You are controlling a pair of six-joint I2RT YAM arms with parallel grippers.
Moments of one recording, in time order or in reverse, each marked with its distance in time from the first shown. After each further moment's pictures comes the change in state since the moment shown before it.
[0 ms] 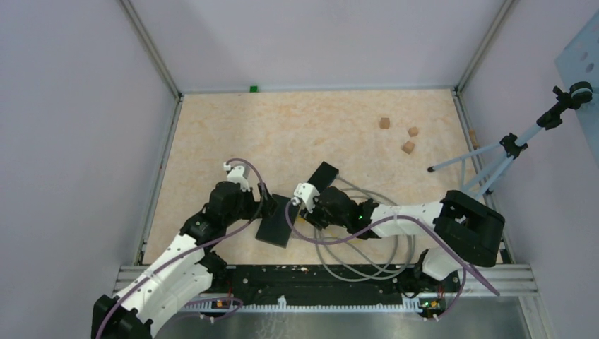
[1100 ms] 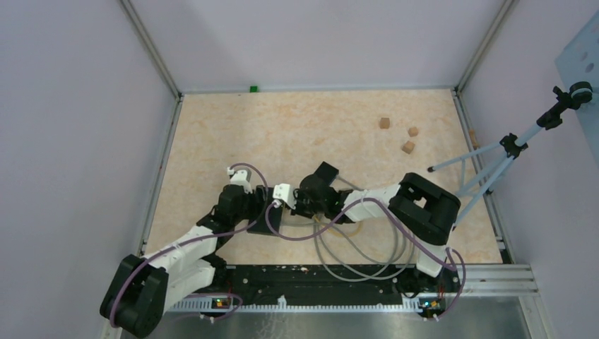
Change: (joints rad) left arm 0.066 0.261 -0.174 0.418 -0.030 0.042; right arm -0.059 0.305 0.279 -0.003 -0.196 -0.249
